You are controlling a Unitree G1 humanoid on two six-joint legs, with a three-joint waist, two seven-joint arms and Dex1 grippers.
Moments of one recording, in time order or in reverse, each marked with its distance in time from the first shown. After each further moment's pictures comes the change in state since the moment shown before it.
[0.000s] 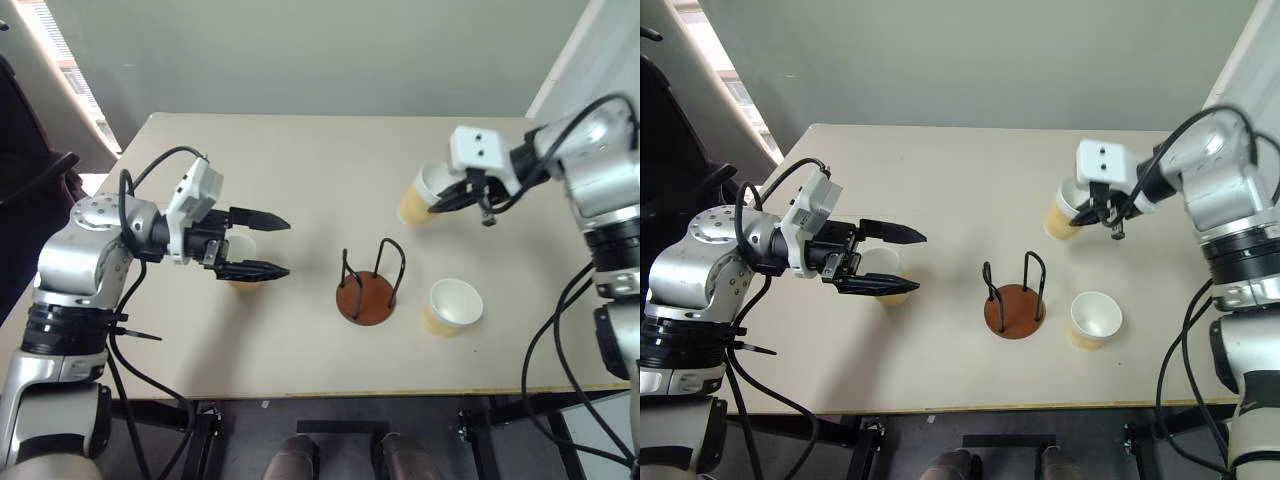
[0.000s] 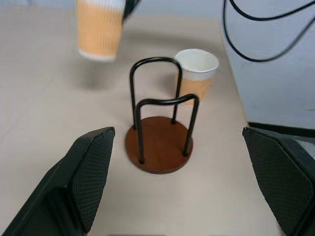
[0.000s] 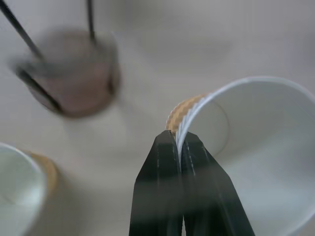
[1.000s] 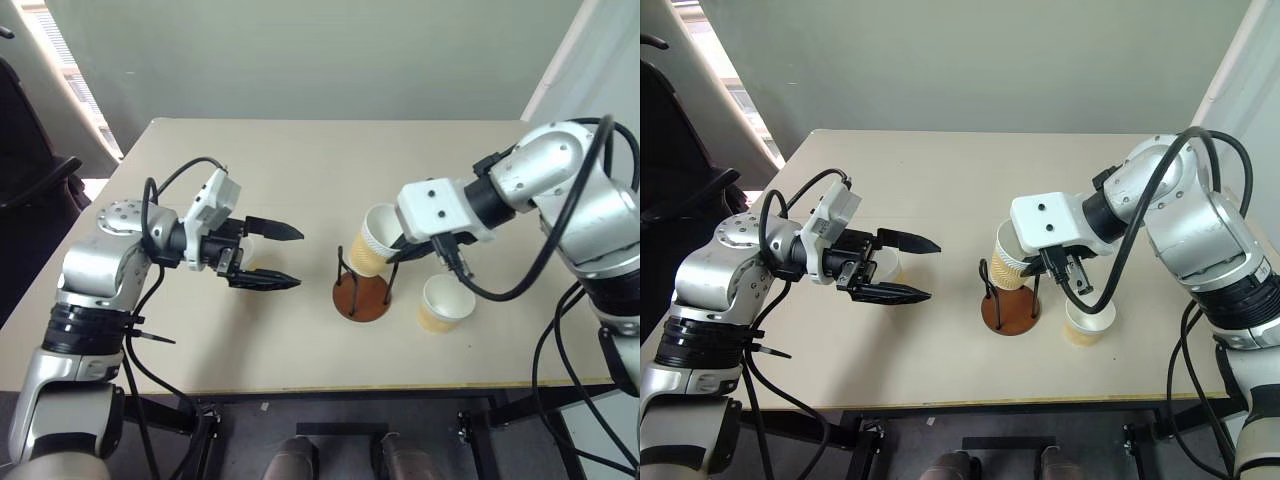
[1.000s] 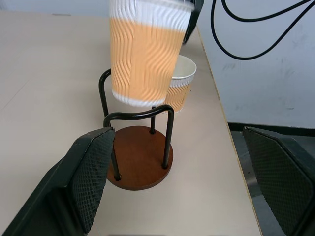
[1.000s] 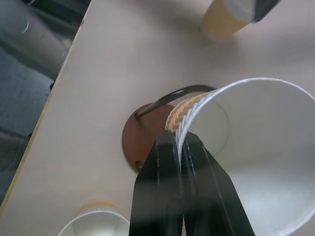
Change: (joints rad) left arm -0.006 -0.049 -0.042 0.007 0.008 -0.010 -0.015; right arm 0.087 -0.014 0.150 -0.449 0.100 0.142 -0.028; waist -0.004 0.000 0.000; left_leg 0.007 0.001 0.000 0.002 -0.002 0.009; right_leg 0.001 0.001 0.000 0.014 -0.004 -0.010
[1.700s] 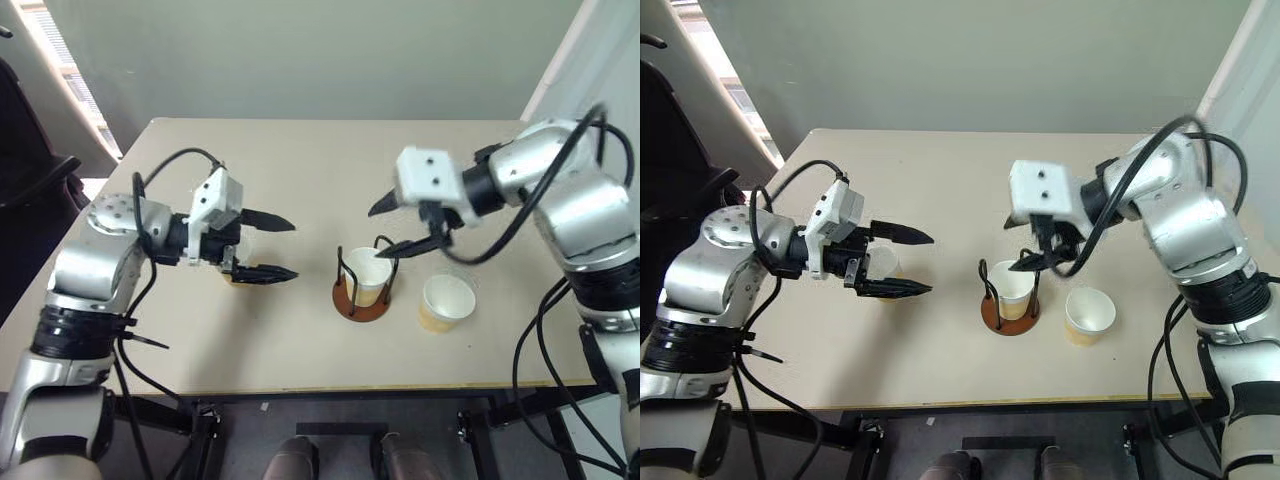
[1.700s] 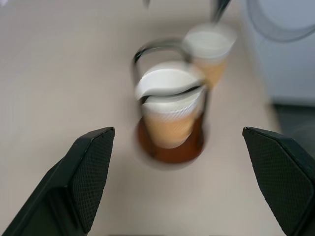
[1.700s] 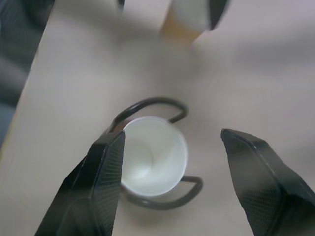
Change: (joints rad) left arm 0.015 0.084 -0.020 -0.091 0.149 -0.063 0.133; right arm 0.004 0.087 -0.161 0.036 0.114 0.221 -0.139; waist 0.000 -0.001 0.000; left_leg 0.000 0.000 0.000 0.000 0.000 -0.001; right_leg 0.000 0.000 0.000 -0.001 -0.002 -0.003
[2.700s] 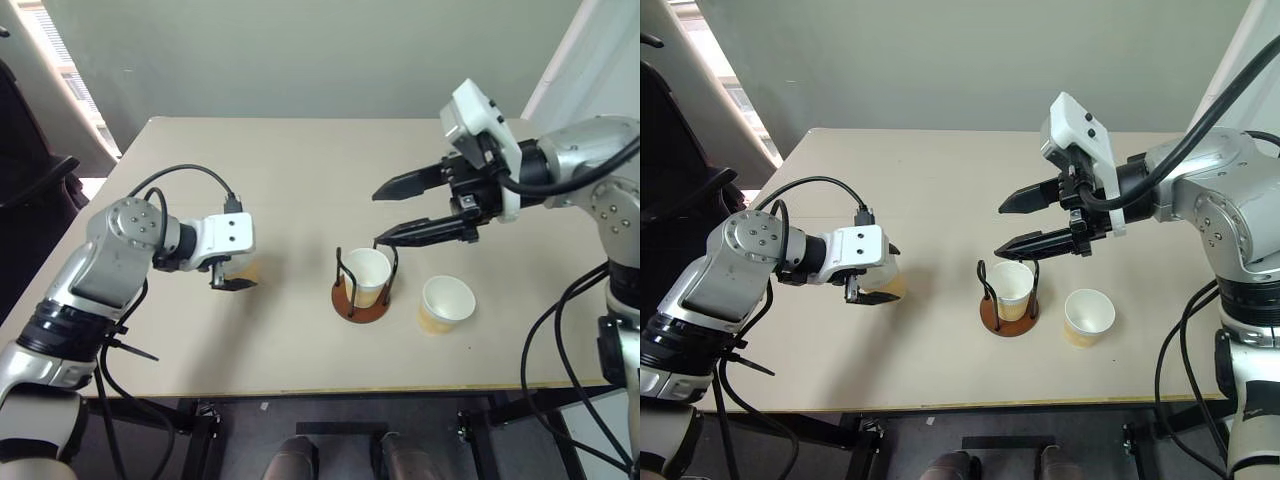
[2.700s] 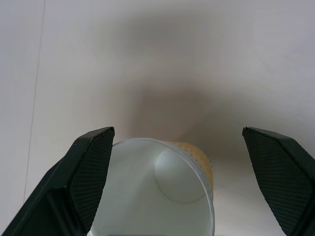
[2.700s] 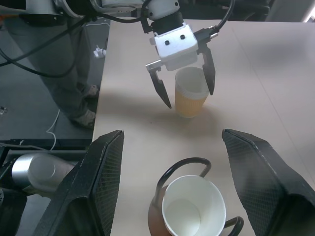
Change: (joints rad) left arm -0.016 0.091 -0.213 0.069 0.446 -0.152 0.102; right arm -0.005 -0.049 -0.151 -0.078 0.395 0.295 -0.163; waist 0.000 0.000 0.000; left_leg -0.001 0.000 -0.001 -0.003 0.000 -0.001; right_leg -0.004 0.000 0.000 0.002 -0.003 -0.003
